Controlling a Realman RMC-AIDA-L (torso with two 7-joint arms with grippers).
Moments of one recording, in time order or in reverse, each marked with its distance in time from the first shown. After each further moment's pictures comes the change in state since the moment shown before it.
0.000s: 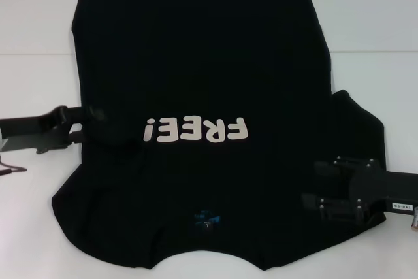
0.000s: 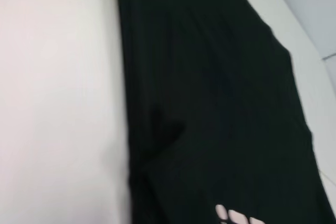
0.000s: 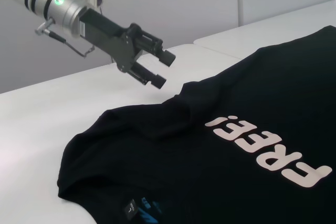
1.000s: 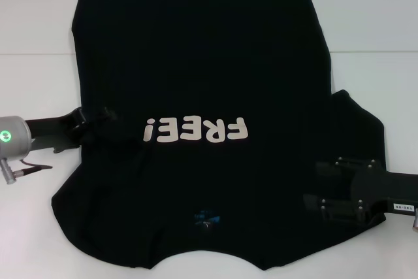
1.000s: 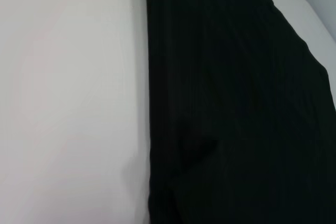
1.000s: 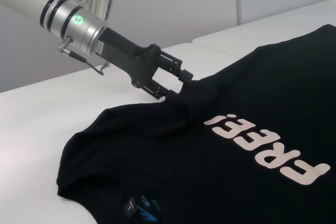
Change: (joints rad) left arm -0.050 -0.048 0.013 -0.080 0.006 -0.217 0.011; right arm -0.004 -0.002 0.000 0.000 0.000 0.000 0.000
